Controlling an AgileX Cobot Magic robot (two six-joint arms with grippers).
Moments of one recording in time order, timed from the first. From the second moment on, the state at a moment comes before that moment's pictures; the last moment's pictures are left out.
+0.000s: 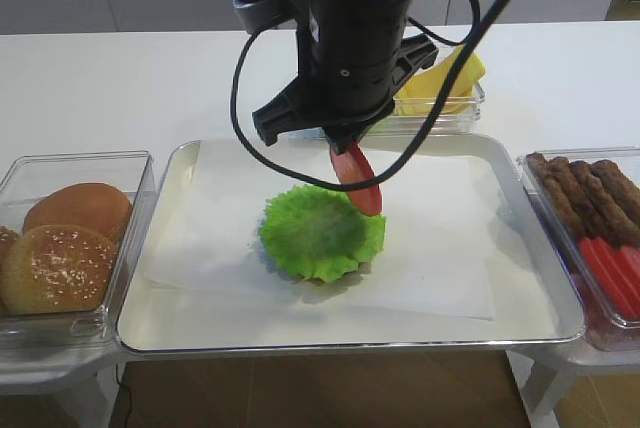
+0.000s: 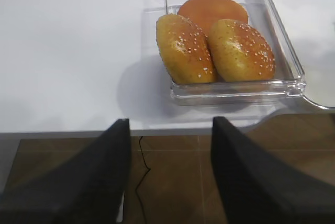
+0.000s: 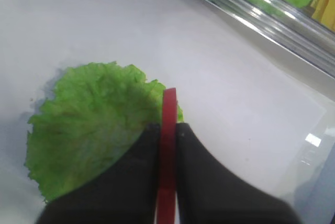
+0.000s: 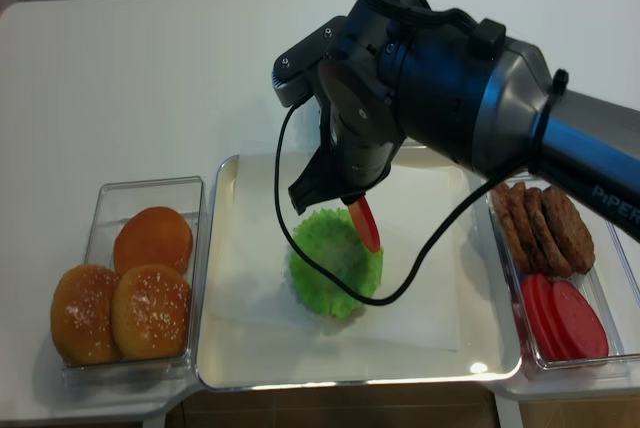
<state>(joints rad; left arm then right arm) 0.03 -0.02 -0.49 0.03 1.18 -0.09 0.81 1.80 -1.53 -0.24 1.05 0.33</state>
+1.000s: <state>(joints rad) 0.03 -0.02 -0.49 0.03 1.18 -0.09 0.81 1.83 -1.53 -0.22 1.05 0.31</state>
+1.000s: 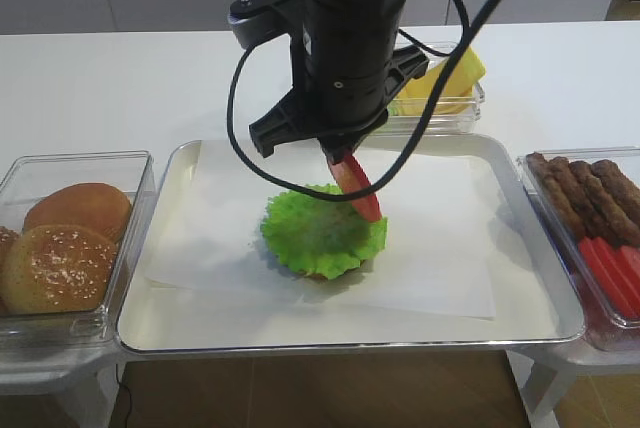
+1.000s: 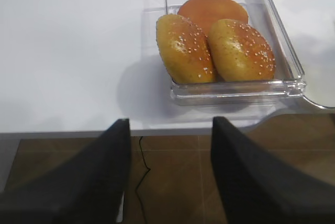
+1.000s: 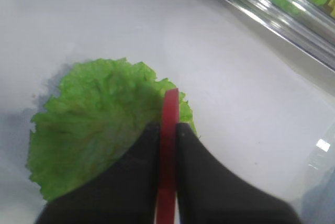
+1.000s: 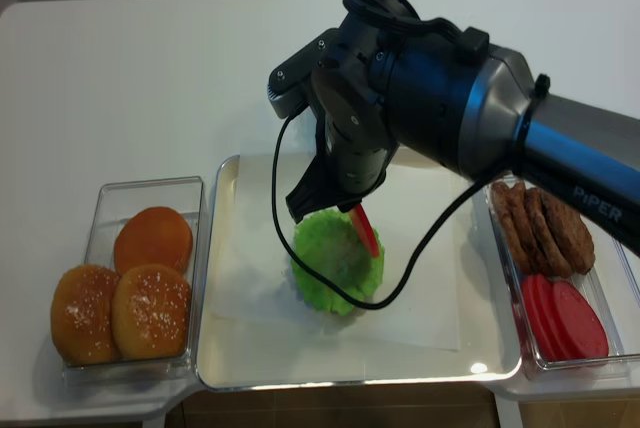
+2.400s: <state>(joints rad) 0.03 -0.02 -0.49 0.03 1.18 -0.09 0.81 1.83 -1.53 -0.09 1.06 0.31</state>
